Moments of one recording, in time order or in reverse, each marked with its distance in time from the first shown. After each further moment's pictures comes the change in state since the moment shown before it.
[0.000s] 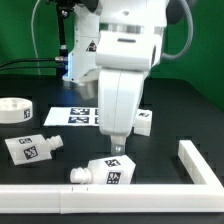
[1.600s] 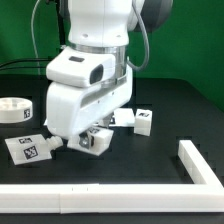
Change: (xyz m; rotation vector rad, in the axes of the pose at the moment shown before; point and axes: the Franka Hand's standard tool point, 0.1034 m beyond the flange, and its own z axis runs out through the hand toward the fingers) arm -0.053 -0.059 0.007 0.116 -0.036 0.332
